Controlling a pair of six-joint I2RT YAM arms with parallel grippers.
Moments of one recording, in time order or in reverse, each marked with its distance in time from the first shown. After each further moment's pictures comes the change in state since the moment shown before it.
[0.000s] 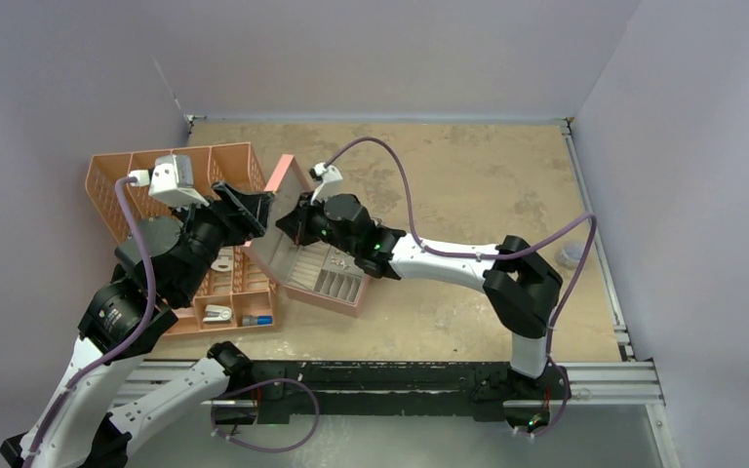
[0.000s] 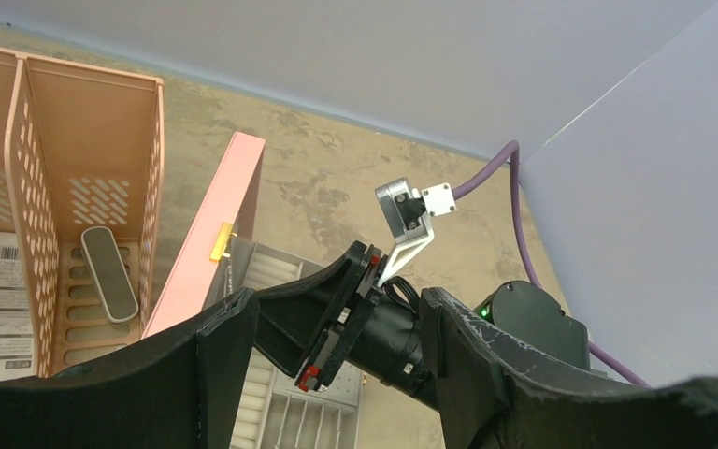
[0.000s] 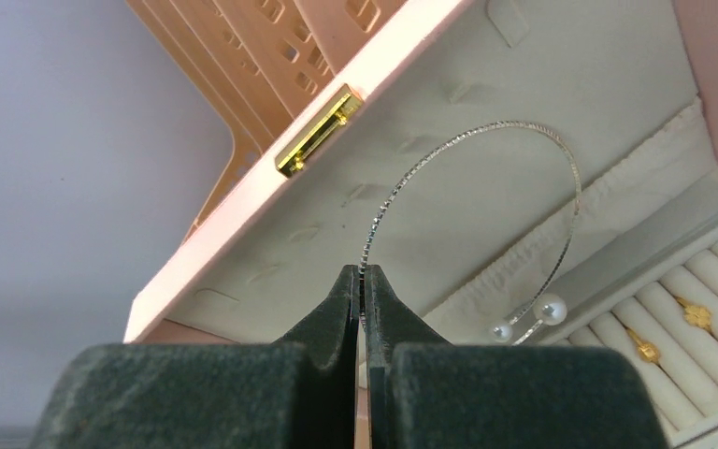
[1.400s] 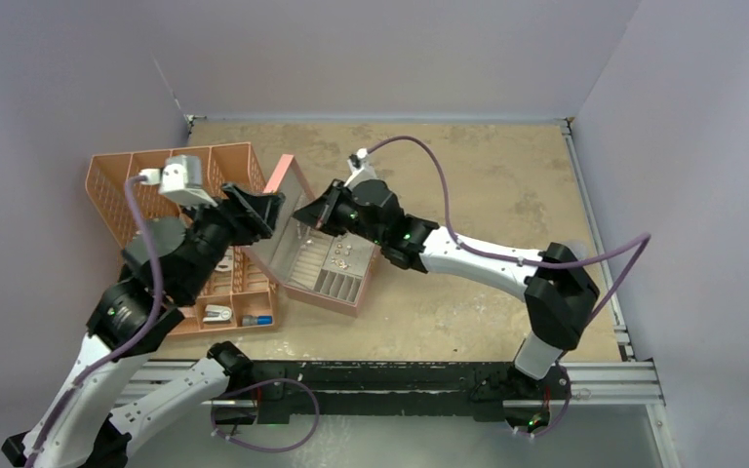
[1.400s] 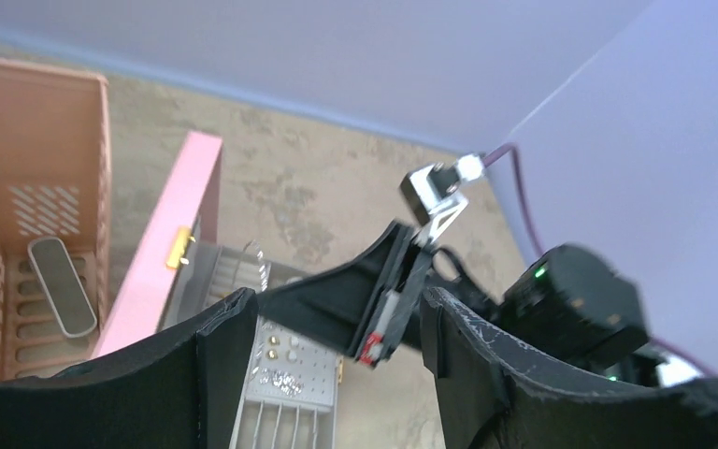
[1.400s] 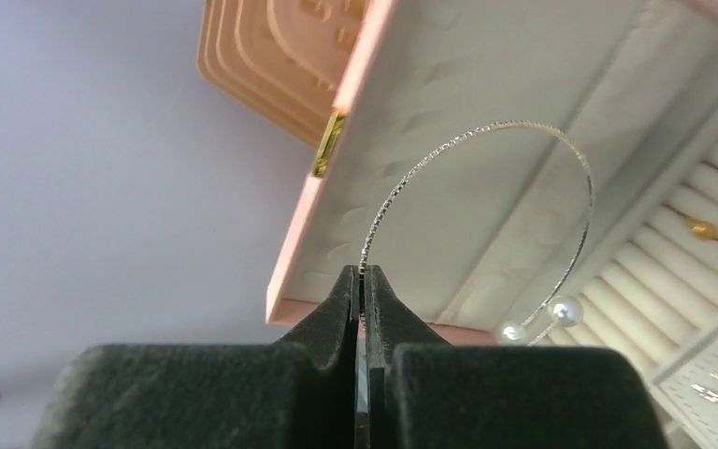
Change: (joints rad) left arm 0.000 -0.006 -0.091 0.090 0.095 -0.009; right arm -0.089 -0.203 -0.119 -0.116 -0.067 0.422
